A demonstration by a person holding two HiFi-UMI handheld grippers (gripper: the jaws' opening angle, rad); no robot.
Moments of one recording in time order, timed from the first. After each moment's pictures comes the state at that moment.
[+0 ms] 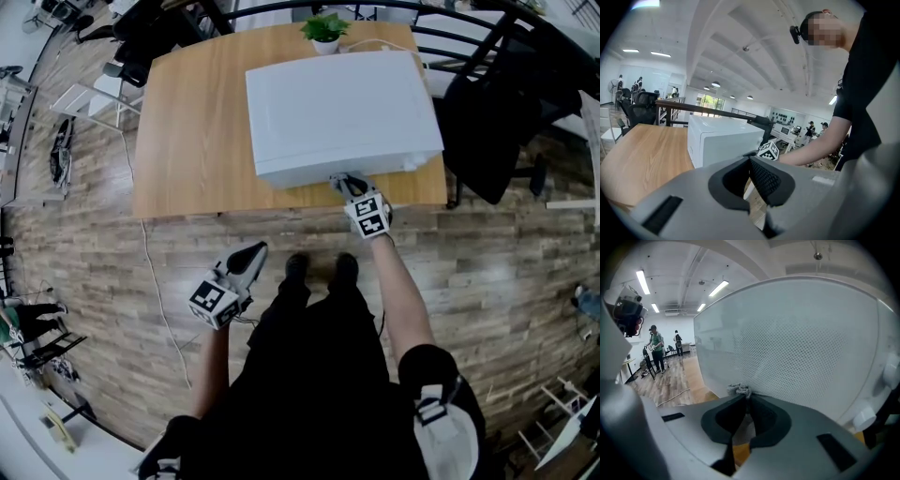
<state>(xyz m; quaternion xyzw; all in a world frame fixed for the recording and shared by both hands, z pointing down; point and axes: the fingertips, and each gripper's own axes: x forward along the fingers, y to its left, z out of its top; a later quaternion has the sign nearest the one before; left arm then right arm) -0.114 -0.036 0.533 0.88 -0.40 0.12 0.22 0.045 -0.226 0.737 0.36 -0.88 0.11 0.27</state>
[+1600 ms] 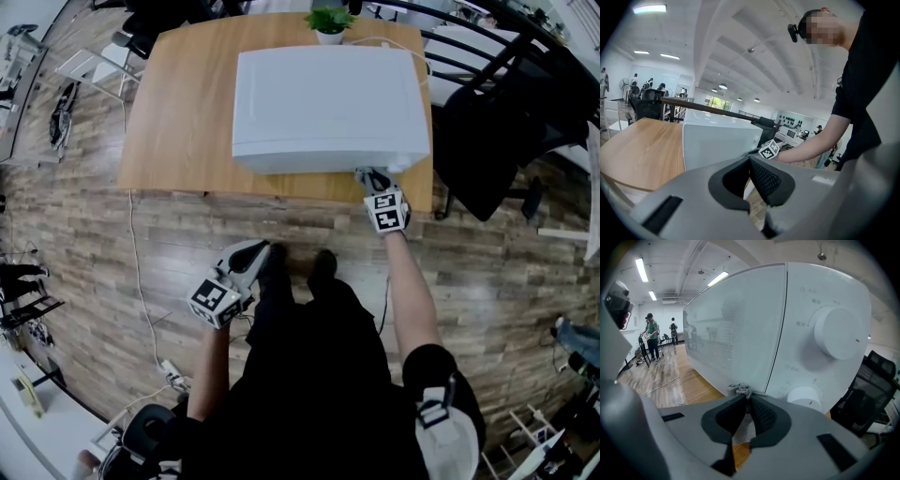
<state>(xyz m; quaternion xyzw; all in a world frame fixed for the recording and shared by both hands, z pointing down) -0.031 -0.020 0.556 0.86 -0.44 0.10 0.23 0.175 -0.260 0.767 0.39 -0.86 0.09 0.33</state>
